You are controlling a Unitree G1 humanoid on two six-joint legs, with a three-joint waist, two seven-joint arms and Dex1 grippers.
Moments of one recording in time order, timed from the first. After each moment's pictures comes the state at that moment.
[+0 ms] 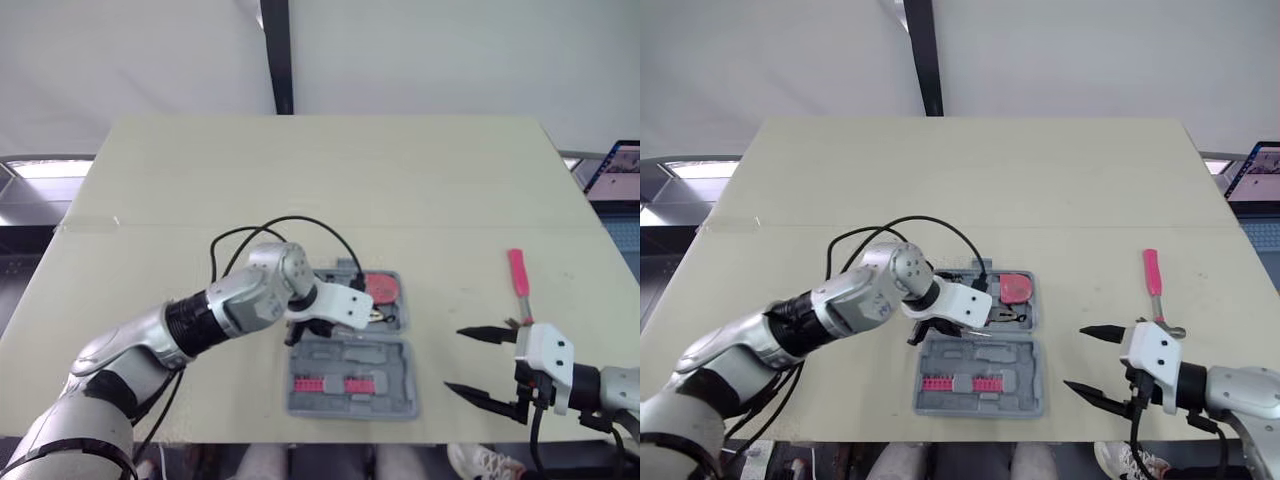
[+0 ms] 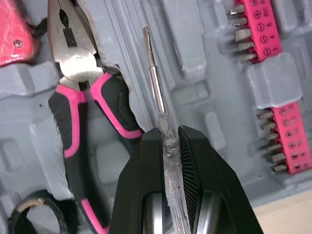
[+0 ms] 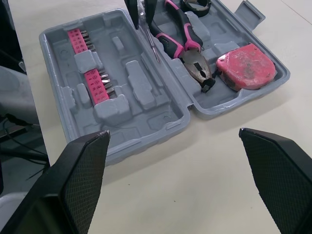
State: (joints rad) left arm -0.99 0.54 -0.93 -0.13 0.18 0.77 -1.20; right arm 0.36 -0.85 -0.33 -0.47 0.41 0.20 1.09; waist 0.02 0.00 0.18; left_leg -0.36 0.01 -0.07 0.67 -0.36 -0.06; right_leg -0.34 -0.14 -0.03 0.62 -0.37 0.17
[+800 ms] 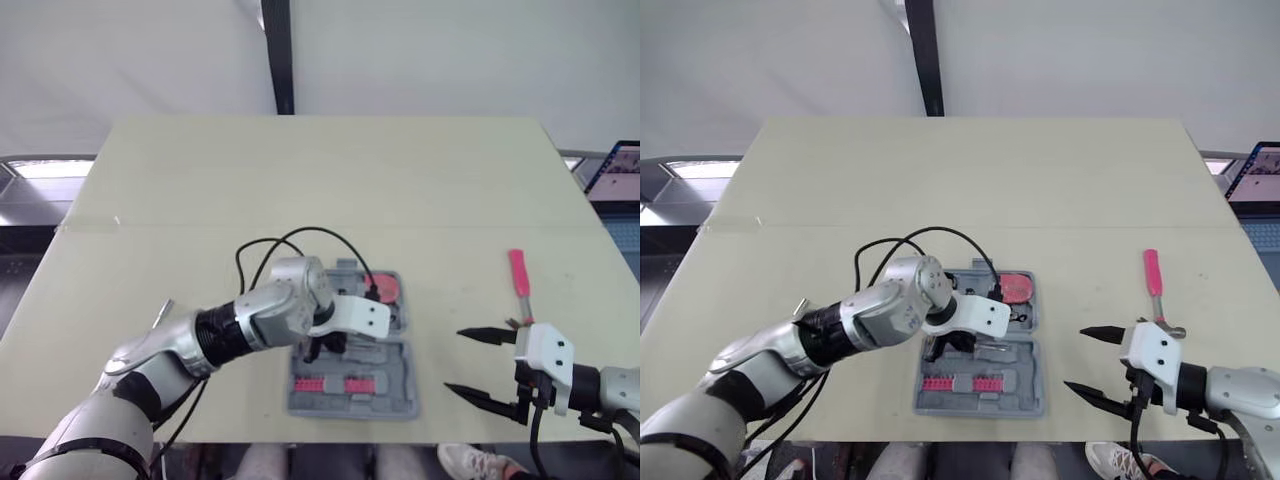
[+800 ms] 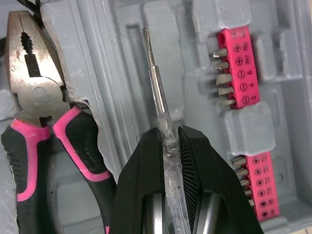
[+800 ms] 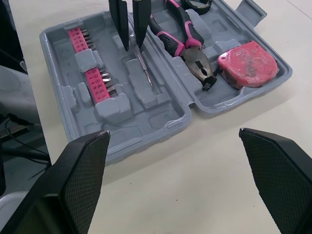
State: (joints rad) left arm -0.98 0.41 -0.97 -0.15 0.20 1.01 -1.19; right arm 0.37 -0.85 -0.33 -0.47 0.41 0.21 1.09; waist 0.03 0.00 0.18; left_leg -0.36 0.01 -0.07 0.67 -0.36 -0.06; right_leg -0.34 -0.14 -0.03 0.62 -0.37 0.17
